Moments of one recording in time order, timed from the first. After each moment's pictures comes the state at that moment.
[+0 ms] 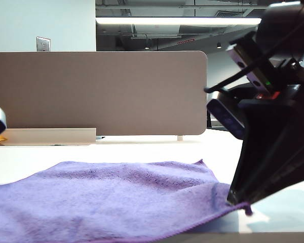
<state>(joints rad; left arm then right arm) -0.09 1.32 0.63 -0.94 0.74 -0.05 0.62 1.30 0.61 -0.53 -0.66 0.37</state>
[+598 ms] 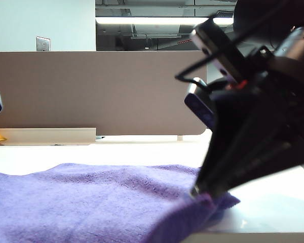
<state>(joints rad) -0.14 1.18 0.63 -0.98 0.79 -0.24 0.72 1.29 0.61 -0.40 -0.64 0.59</state>
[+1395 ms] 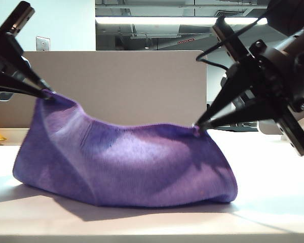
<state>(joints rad) -0.14 1.20 0.72 -0.46 0.92 -0.79 0.45 1.29 0.61 -0.10 -0.76 0.91</state>
